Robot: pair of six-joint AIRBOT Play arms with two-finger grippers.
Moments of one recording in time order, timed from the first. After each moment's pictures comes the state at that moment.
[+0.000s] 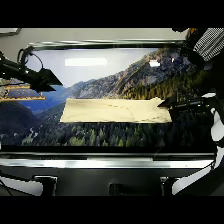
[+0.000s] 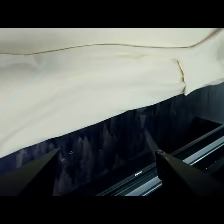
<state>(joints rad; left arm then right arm) 0.12 -1.68 1.90 0.87 -1.67 -1.51 -0.40 -1.94 1.45 -0.70 1.45 1.20</state>
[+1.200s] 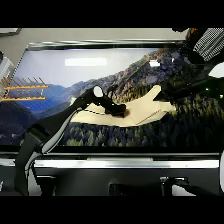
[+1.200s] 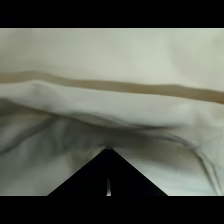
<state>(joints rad) -0.58 -2.08 1.83 0.86 -1.13 -1.65 -0.12 -1.35 1.45 -0.91 1.54 1.58</state>
